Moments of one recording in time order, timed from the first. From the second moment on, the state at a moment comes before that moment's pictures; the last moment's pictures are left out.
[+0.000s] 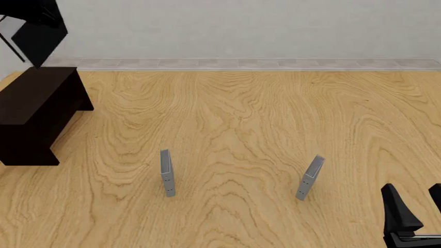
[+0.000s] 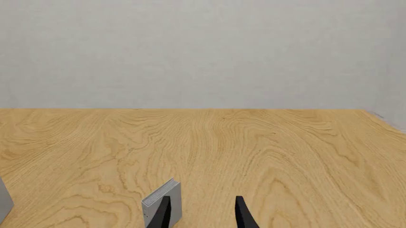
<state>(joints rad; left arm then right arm) 0.08 1.53 -1.74 0.65 0.62 0.00 0.01 0.00 -0.01 0.00</state>
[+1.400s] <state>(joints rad) 0.33 1.65 -1.70 0.50 0.83 0.00 0.01 0.00 -0.01 0.00</state>
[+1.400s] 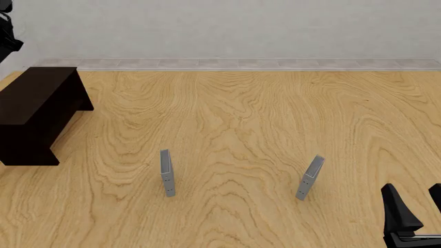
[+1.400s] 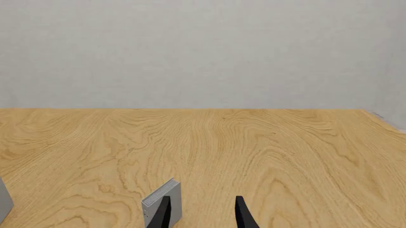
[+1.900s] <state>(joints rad) 0.36 1.69 -1.58 0.34 0.99 0.00 0.01 0.00 -0.01 0.00</state>
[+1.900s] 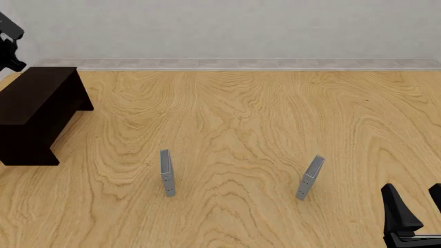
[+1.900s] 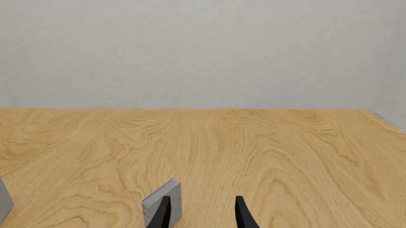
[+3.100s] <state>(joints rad) 0.28 1.74 -1.36 0.14 1.21 0.00 0.01 0.00 -0.01 0.00</state>
